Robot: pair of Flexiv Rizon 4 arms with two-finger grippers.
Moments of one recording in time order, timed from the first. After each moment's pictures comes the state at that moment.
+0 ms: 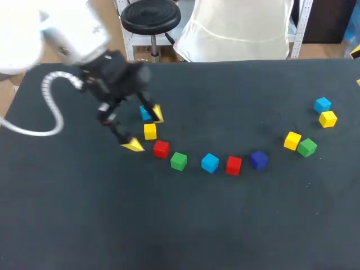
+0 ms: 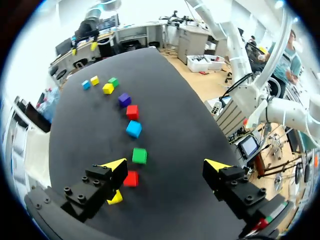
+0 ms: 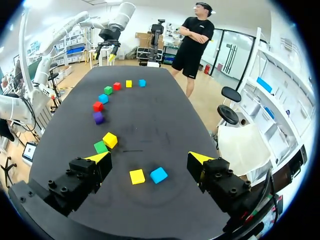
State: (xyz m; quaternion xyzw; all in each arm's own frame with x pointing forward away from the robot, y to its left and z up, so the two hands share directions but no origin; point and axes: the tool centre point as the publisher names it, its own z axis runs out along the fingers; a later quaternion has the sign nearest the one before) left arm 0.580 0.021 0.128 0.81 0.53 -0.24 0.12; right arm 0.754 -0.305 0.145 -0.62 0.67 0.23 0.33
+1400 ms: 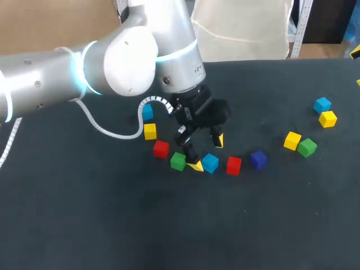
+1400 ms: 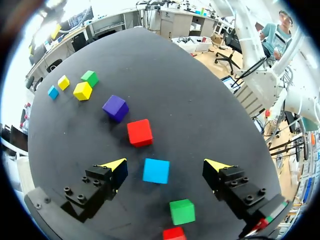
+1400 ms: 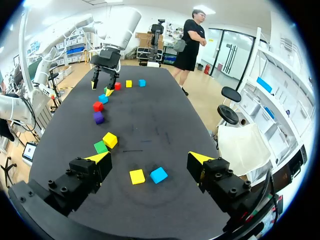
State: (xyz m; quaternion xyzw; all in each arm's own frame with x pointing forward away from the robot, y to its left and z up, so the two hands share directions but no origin) left arm 0.606 -0.098 0.028 0.86 0.47 -0.20 0.06; right arm 0.753 -0.304 0.144 -0.62 0.67 0.23 0.33
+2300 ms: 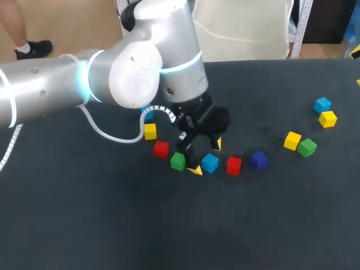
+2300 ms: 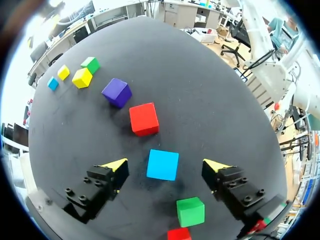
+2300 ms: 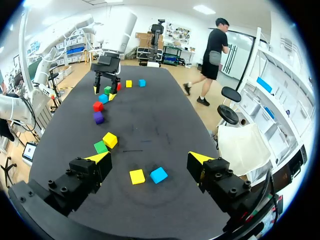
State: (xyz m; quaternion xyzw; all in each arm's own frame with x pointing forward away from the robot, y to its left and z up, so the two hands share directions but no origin) left arm 0.612 -0.093 0.004 0.86 0.48 -0.16 0.06; right arm 0.753 -0.304 0.144 -0.62 0.67 0.23 0.33
